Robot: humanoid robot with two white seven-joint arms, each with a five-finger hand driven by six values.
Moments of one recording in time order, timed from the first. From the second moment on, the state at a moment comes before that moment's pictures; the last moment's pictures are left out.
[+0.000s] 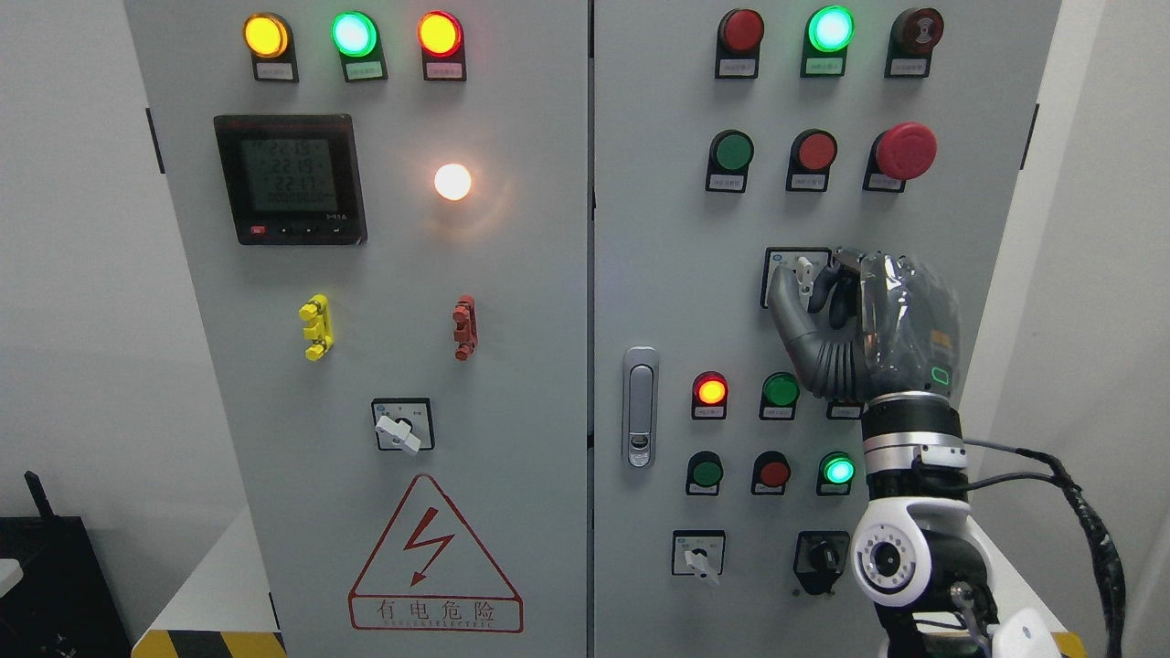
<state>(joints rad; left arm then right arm) 0.04 -0.09 0.00 0.00 0.00 -0.09 0.11 -0.74 -0.10 0.21 -1.75 0.86 0.41 -0.09</state>
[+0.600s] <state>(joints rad) 0.04 -0.09 0.00 0.00 0.00 -0.09 0.11 -0.74 -0.11 0.20 -1.77 0.86 0.41 -0.09</state>
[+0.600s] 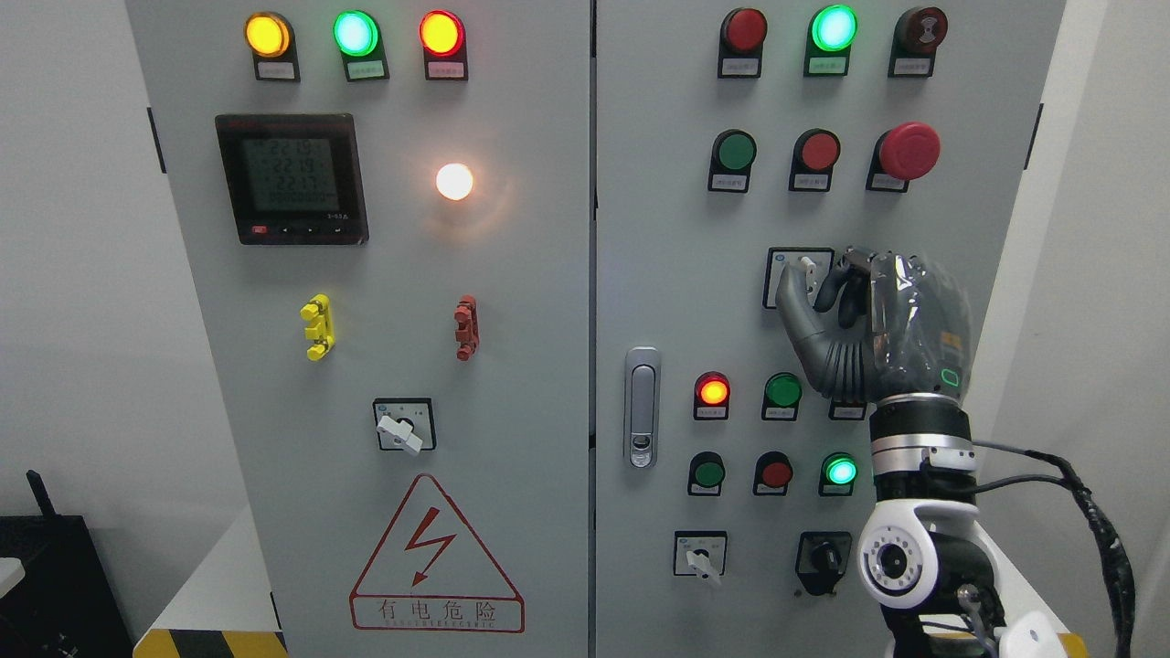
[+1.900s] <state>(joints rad) 0.04 -0.09 0.00 0.00 0.00 -0.09 0.11 -0.48 -0.11 0.13 -2.00 0.86 0.02 -0.19</state>
